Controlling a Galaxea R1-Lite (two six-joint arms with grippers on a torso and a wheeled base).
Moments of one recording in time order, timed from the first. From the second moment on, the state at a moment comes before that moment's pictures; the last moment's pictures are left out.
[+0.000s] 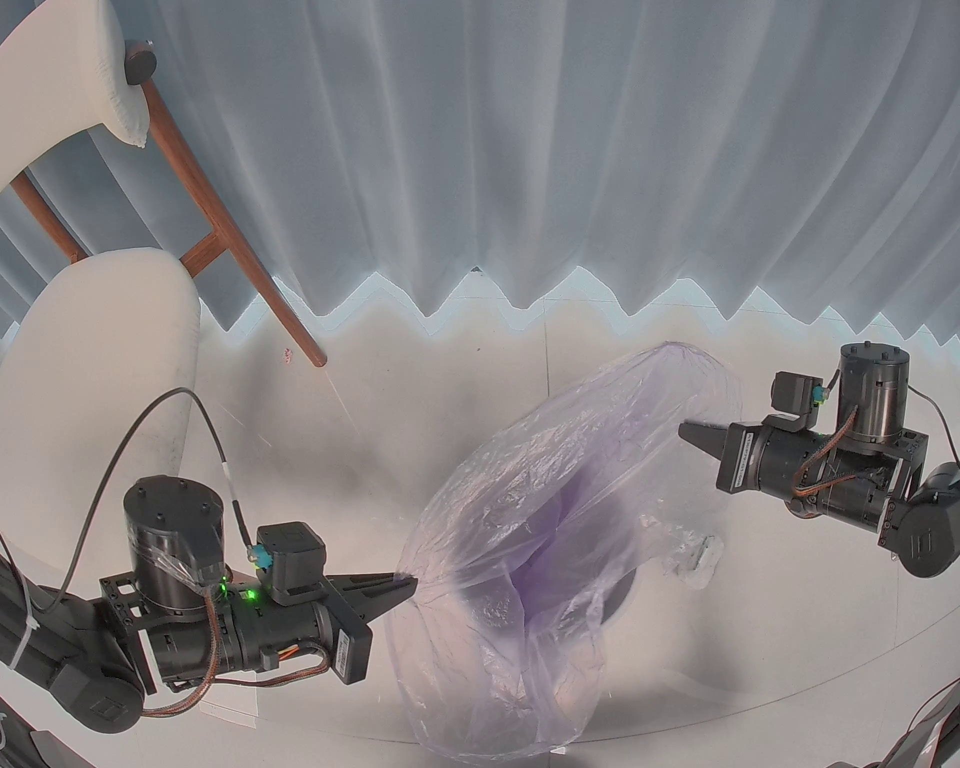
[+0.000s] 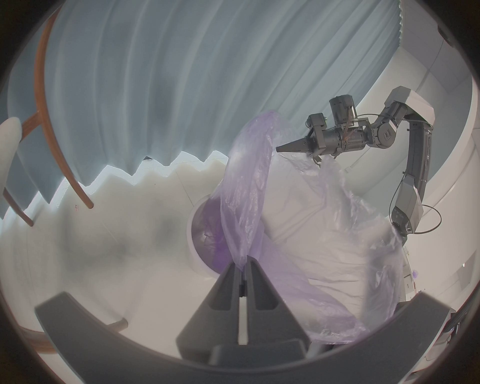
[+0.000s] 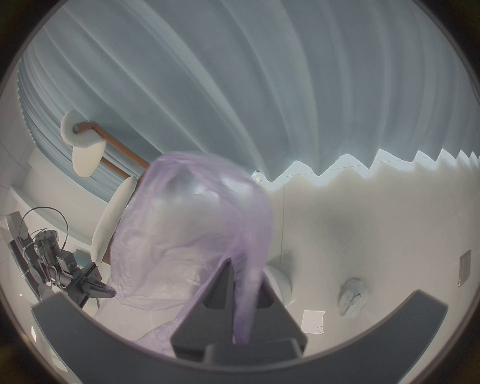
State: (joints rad) left arm -0.62 1.63 -0.35 -0.89 -0.22 0.04; right arm 0.40 1.65 -0.67 -0.66 0.16 0.26
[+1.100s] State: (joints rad) left arm -0.61 1.61 -0.43 -0.94 -0.22 -0.71; right arm 0.38 1.80 -0.67 -0.66 0.20 0.32
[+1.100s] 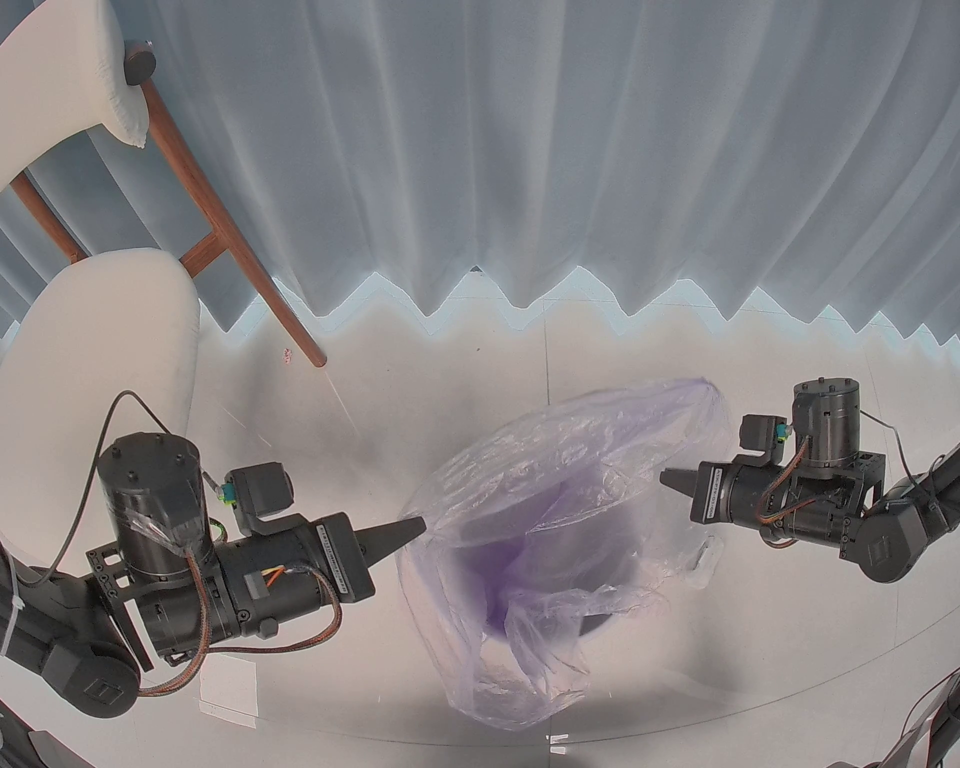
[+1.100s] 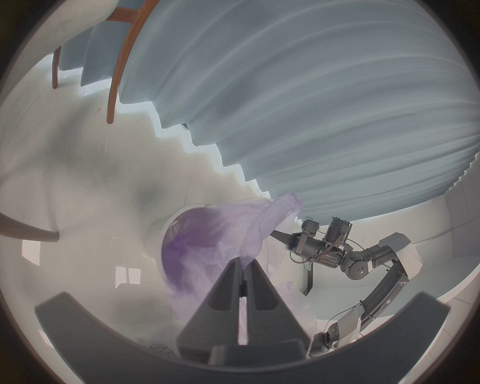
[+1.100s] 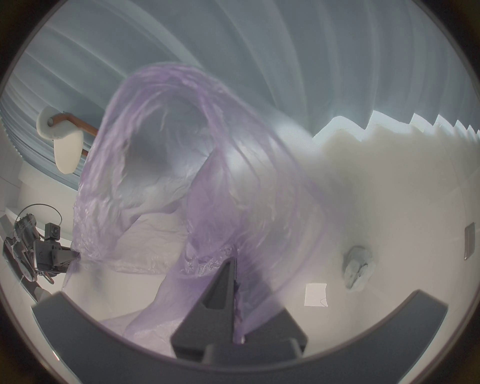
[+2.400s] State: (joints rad) left arm -0.60 2.02 -0.64 -1.10 -0.06 -0.56; right arm 0.27 2.00 -0.83 -0.74 0.19 0.30
